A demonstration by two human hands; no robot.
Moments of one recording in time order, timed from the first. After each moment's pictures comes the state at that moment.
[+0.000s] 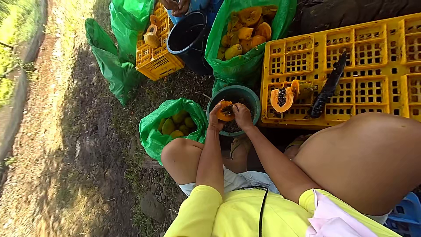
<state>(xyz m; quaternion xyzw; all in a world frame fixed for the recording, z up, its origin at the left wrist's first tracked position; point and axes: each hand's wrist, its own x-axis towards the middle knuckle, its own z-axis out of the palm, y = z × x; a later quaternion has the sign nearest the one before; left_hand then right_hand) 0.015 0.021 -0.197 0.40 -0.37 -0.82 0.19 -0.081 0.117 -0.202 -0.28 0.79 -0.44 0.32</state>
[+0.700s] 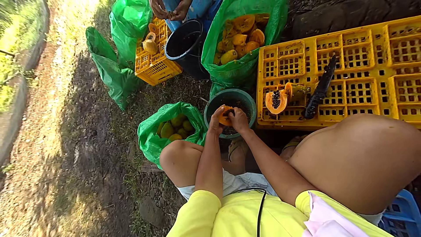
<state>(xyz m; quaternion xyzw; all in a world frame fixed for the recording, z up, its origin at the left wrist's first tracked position) 0.008 0.035 -0.190 0.43 -0.41 -0.79 0.14 -0.080 0.120 -0.199 -0.27 0.81 -0.38 0.35</state>
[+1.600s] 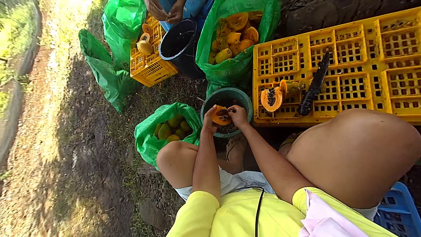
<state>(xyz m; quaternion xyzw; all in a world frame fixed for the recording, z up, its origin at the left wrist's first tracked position) 0.010 0.025 -0.179 0.49 -0.38 -0.78 0.11 -0.093 0.123 -0.216 -0.17 0.74 -0.52 0.38</state>
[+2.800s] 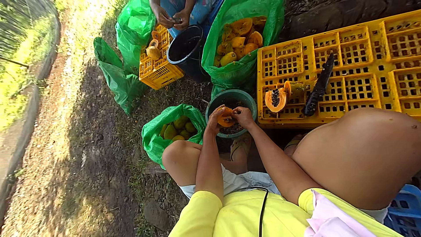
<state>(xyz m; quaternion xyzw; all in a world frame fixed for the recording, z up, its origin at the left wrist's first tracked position) 0.020 0.026 -0.174 0.42 -0.50 -0.75 0.08 -0.099 0.131 -0.213 -0.22 0.73 -0.51 0.39</state>
